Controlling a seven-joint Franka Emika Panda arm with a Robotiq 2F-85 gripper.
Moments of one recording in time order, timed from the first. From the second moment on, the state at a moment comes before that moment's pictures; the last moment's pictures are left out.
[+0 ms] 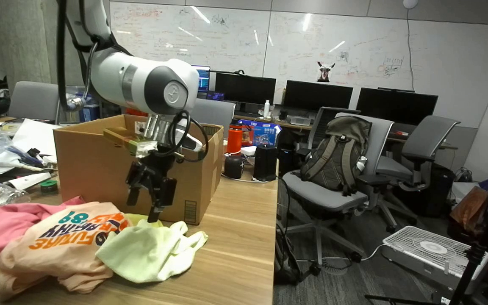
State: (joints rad) arm -0.01 0.21 -0.02 -2.38 0.16 2.29 0.33
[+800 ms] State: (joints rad) arm -0.01 0.25 0.02 -2.37 0.29 2.23 0.12
